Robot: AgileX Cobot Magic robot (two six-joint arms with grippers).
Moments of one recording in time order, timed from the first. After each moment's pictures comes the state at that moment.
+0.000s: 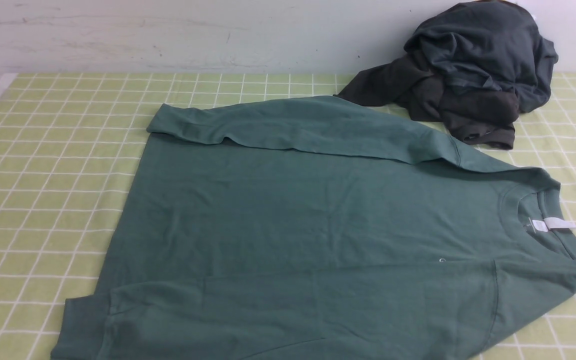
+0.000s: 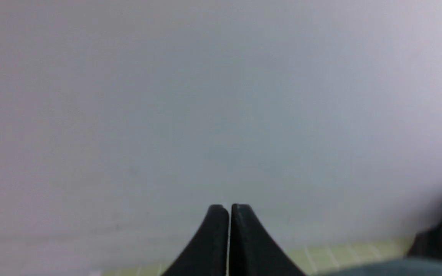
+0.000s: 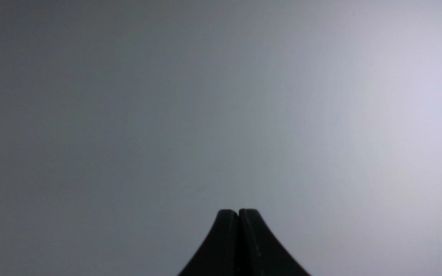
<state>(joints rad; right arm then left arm) -0.05 0.29 -0.38 -0.23 -0.19 0.27 -0.07 0.53 -0.65 0.25 0.13 -0.15</state>
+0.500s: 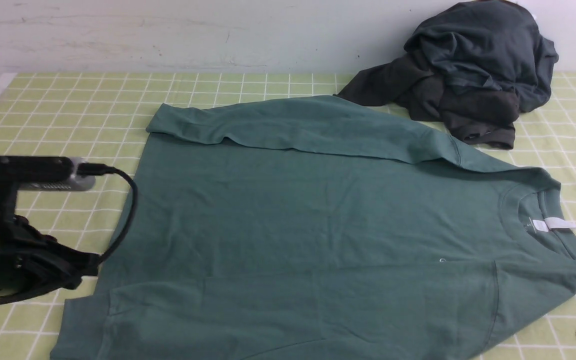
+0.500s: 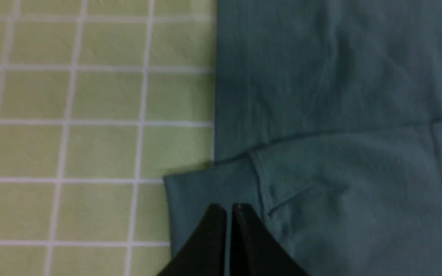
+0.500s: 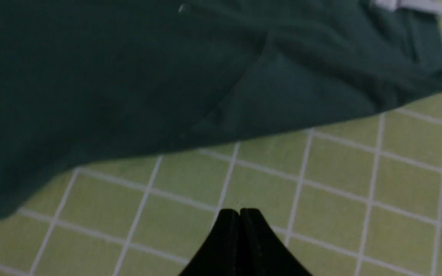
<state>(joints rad) 0.31 0.86 -0.49 -0.06 0.83 0.04 -0.07 1.28 -0.69 -0.06 0.57 -0.03</state>
